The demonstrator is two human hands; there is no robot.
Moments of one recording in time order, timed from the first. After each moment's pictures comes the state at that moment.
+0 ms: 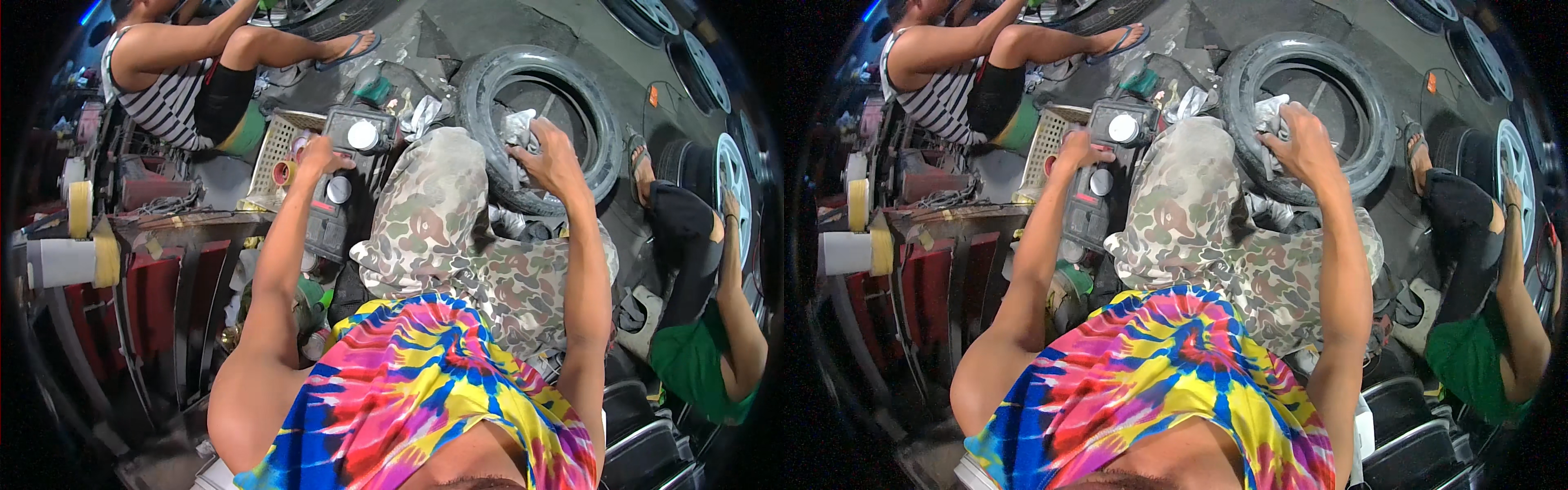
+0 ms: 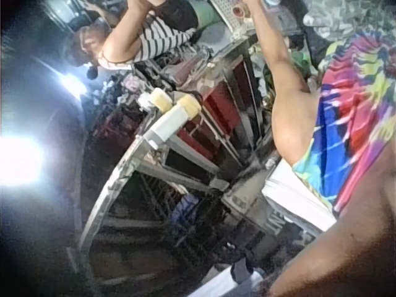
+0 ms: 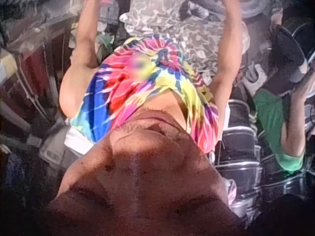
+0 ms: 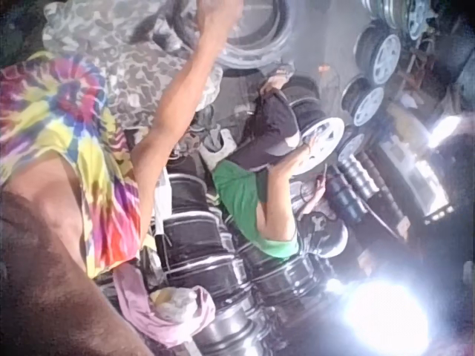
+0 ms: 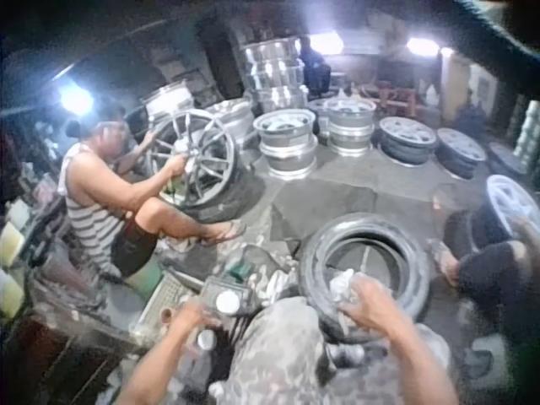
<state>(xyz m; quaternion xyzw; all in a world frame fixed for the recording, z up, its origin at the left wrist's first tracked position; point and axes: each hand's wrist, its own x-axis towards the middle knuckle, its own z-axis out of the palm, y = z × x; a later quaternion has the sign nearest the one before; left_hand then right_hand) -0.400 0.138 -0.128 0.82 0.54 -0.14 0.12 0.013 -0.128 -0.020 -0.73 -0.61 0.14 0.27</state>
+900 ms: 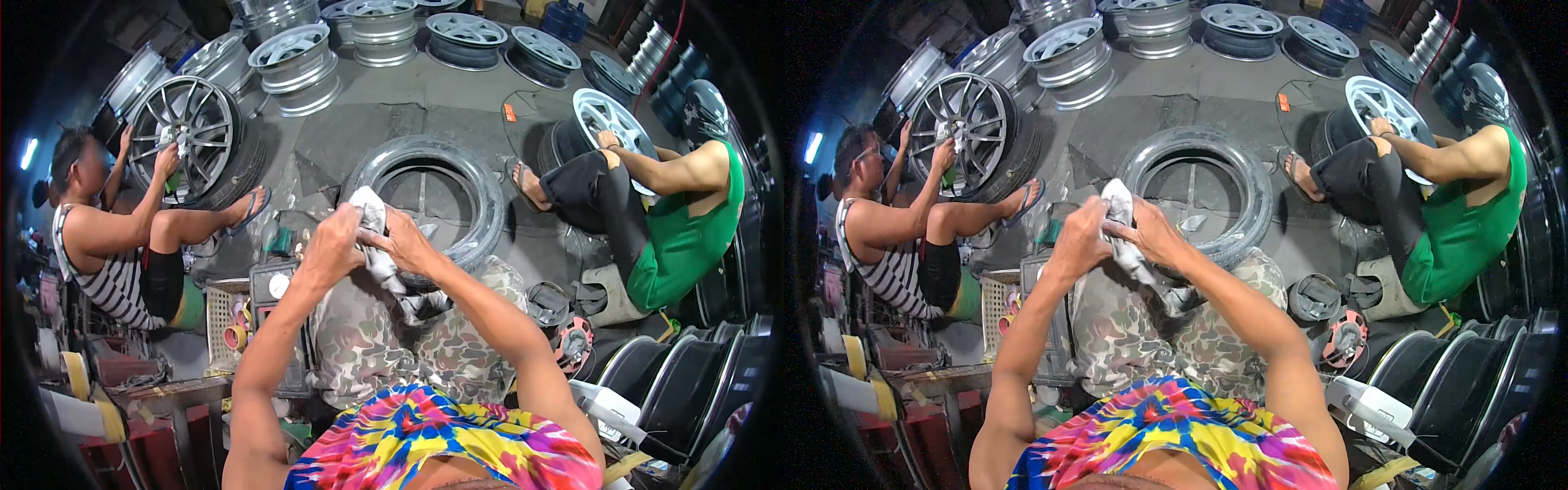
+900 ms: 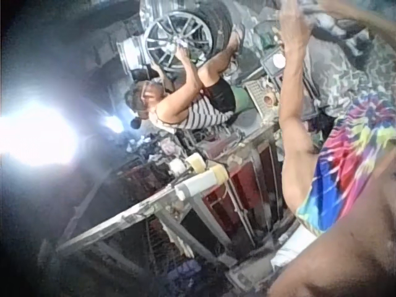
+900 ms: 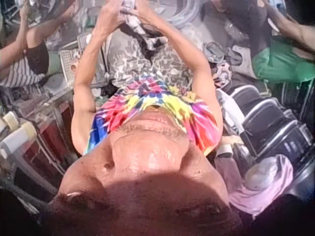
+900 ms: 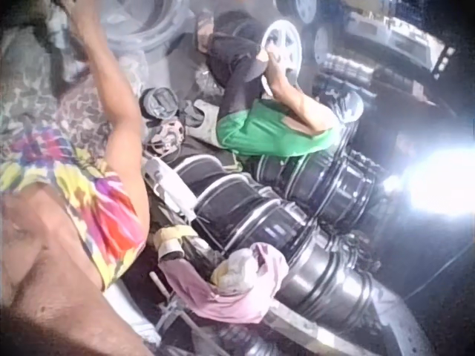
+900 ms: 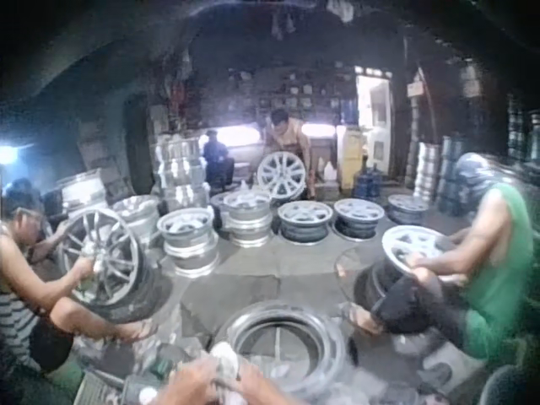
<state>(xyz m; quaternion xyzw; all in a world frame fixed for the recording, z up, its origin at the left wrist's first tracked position) -0.157 0.014 0.048 0.96 0.04 0.20 0.18 -0.014 -0.113 -0.001 -0.64 -0.52 0.19 0.54</state>
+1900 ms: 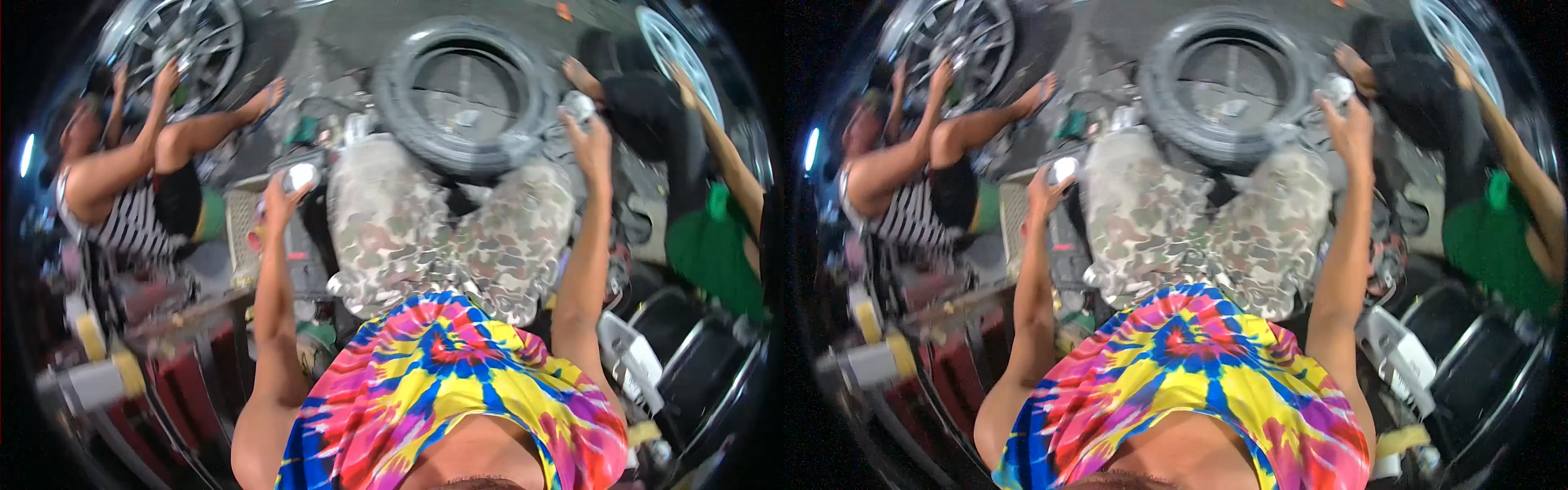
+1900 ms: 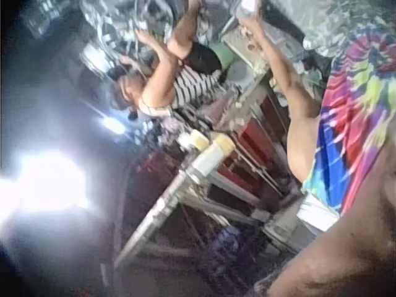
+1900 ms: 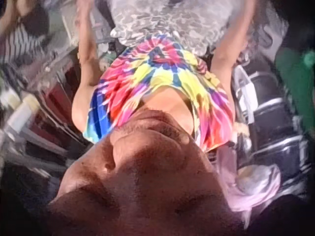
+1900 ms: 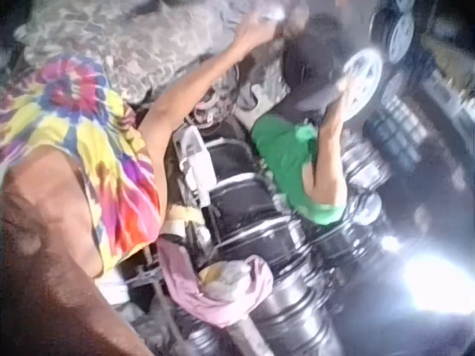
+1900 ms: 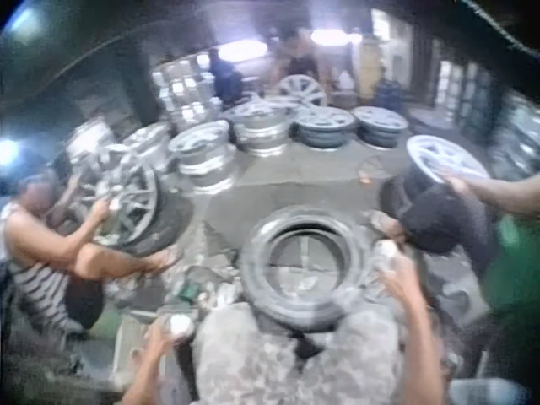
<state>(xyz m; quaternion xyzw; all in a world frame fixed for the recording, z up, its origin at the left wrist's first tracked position) -0.369 0.144 -0.154 0.83 0.46 0.13 0.30 0.123 -0.300 -0.062 -0.88 -0.24 0.04 0.41</state>
